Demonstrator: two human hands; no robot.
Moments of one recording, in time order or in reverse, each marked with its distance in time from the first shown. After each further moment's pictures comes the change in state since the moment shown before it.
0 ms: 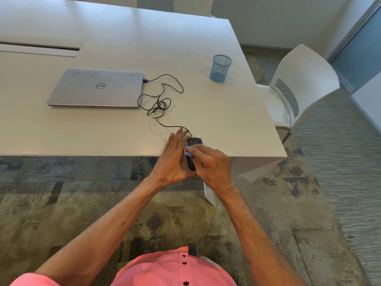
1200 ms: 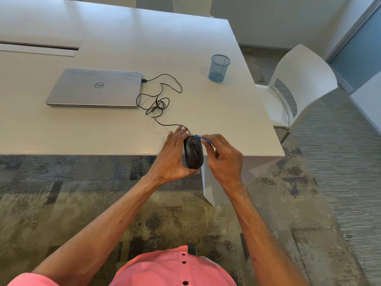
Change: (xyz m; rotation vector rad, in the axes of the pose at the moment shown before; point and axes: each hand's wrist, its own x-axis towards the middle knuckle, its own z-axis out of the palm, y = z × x) left_hand 0.004 -0.007 0.001 0.006 -0.002 0.014; right_hand 0.001 0.018 -0.022 0.138 0.092 0.311
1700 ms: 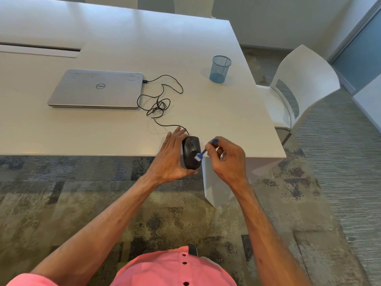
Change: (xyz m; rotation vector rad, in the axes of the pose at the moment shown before) left_hand 0.001 -0.009 -0.002 0.019 -0.013 -0.002; right_hand 0.007 0.004 -0.013 0.163 -0.117 0.153
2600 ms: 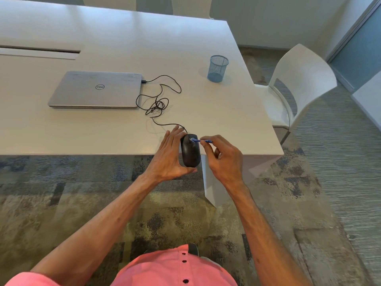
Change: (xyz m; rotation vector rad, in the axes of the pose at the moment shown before) left_hand -0.003 0.004 -0.002 -0.002 0.019 0.019; right_hand -0.009 -0.014 -0.001 -0.038 0.020 -0.039
